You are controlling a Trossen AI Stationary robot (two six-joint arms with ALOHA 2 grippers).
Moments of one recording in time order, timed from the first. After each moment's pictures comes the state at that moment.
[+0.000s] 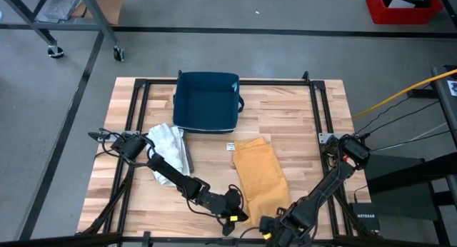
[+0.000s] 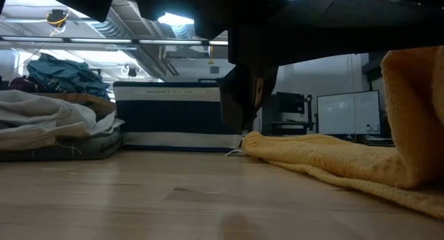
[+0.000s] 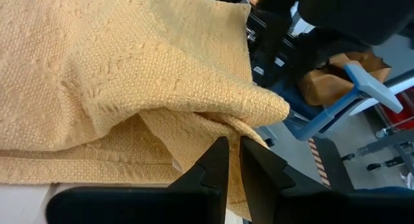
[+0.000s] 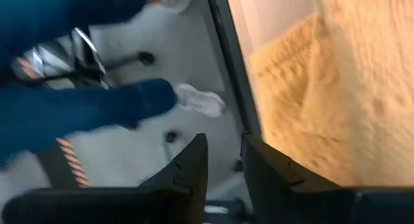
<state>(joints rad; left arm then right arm) -0.53 2.16 1.31 0.50 -0.17 -0.74 0.86 1.98 1.47 -0.64 -0.18 1.21</state>
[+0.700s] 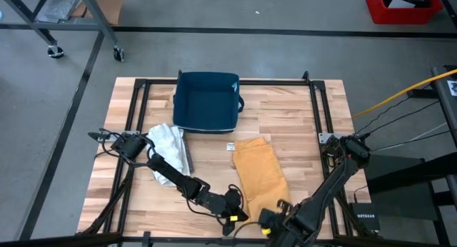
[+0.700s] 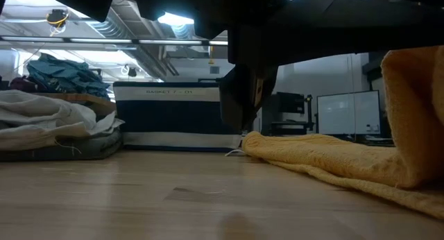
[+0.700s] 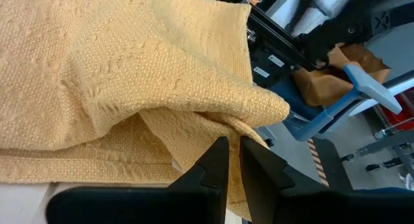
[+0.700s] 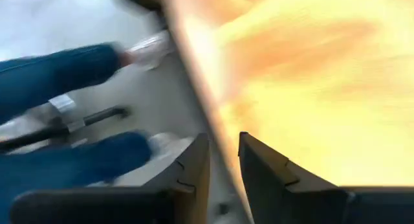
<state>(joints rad) -0.53 2.16 1.31 0.50 -0.17 -0.75 0.86 1.98 1.71 -0.96 0.08 1.27</state>
